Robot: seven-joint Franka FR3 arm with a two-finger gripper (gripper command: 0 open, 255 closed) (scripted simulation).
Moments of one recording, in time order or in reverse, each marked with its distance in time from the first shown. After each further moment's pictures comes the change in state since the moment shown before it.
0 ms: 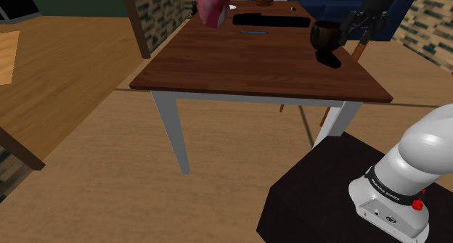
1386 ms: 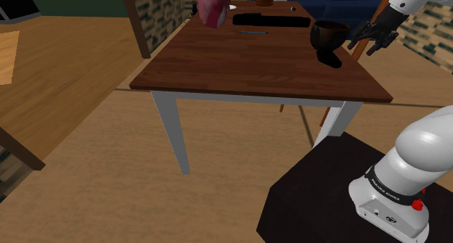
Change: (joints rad) arm -0.073 0.098 -0.280 -0.074 0.076 0.316 -0.069
